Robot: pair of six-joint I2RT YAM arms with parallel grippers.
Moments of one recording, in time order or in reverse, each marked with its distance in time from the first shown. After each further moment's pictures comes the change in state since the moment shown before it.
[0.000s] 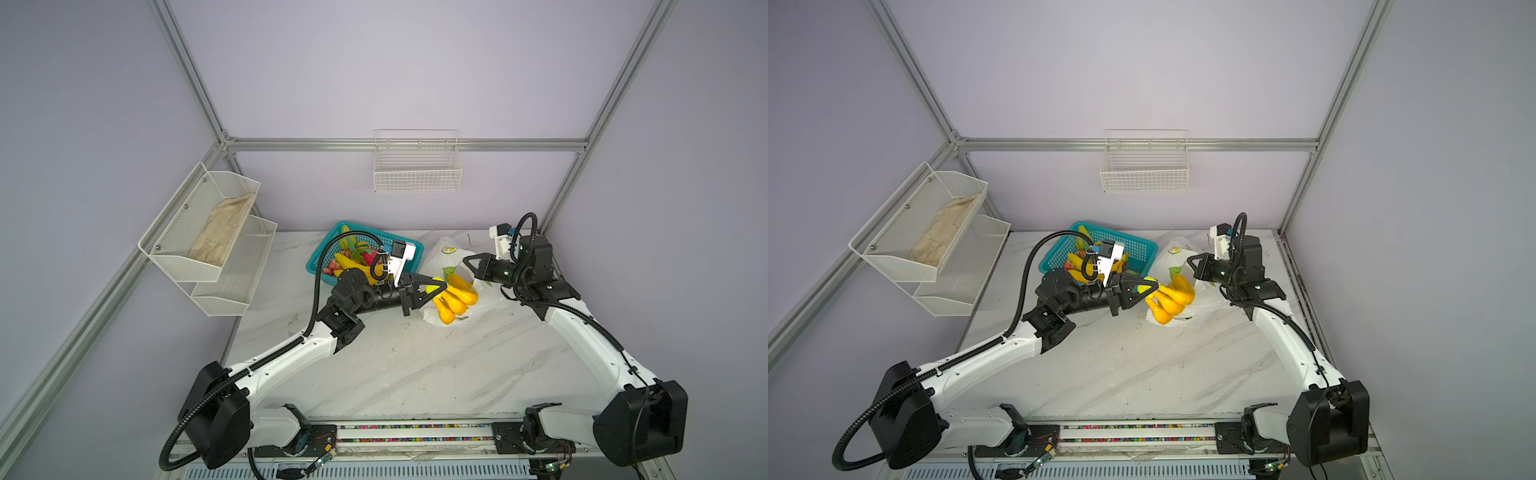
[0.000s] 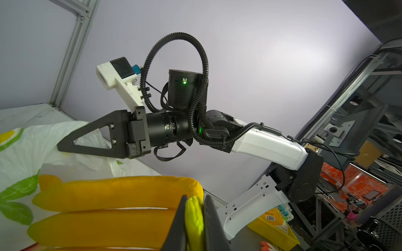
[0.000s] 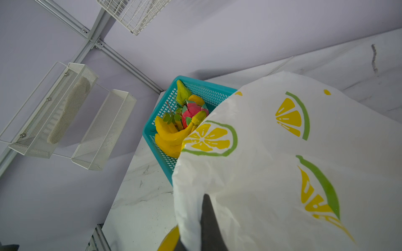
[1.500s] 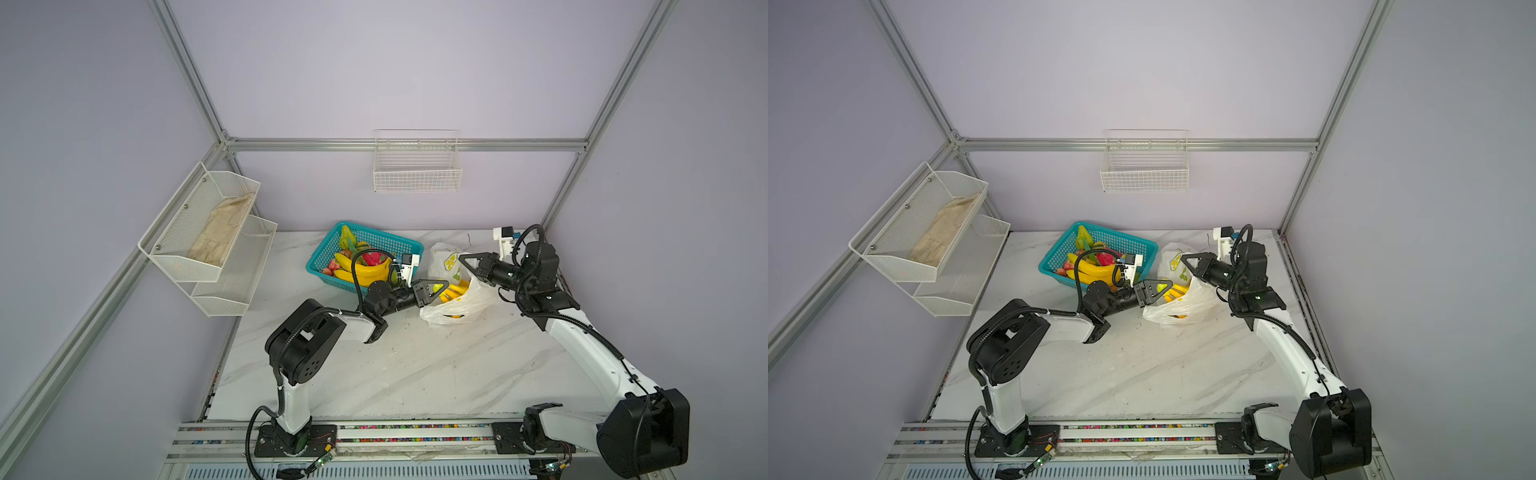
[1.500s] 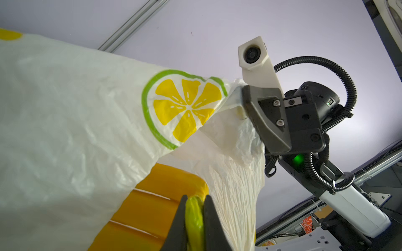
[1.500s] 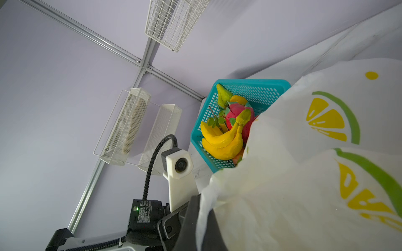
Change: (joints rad) left arm 0.037 0.579 -0.012 0.555 -0.153 -0.294; right arm 0.000 -0.049 -0.112 0.254 -0.138 0.357
